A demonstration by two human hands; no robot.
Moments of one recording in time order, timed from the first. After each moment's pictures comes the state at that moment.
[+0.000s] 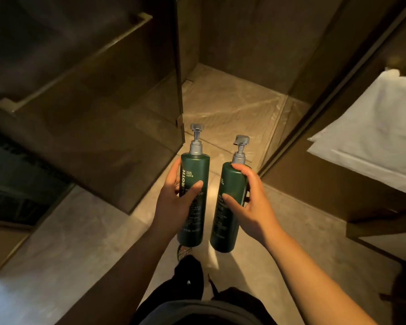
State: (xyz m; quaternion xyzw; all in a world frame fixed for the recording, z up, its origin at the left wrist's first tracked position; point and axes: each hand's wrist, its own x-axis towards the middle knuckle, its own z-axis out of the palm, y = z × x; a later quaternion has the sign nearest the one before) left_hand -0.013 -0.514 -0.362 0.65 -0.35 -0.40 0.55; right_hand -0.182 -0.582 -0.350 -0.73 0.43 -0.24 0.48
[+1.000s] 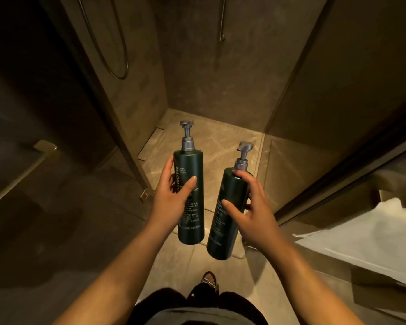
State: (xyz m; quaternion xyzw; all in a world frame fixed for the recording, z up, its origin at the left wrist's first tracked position) left_hand 0.035 -0.934 -0.321 0.62 -0.35 -0.42 0.56; right_hand -0.148 -0.964 -0.316 -0.70 0.45 -0.30 0.46
